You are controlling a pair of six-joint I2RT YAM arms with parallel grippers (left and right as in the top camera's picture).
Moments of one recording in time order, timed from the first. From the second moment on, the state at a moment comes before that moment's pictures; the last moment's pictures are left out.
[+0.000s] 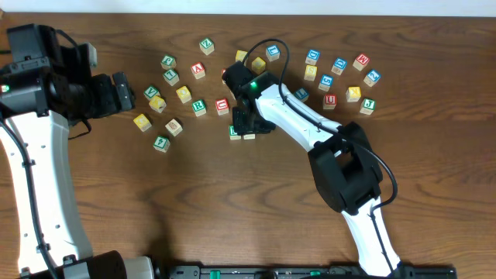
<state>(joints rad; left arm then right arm) 0.25 1.52 1.69 -1.31 0.21 -0.04 0.64 2.32 1.86 -0.98 -0.03 0.56</state>
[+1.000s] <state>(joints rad) 0.25 1.52 1.69 -1.31 0.21 -0.04 0.63 2.32 2.11 -0.84 -0.07 0.41</state>
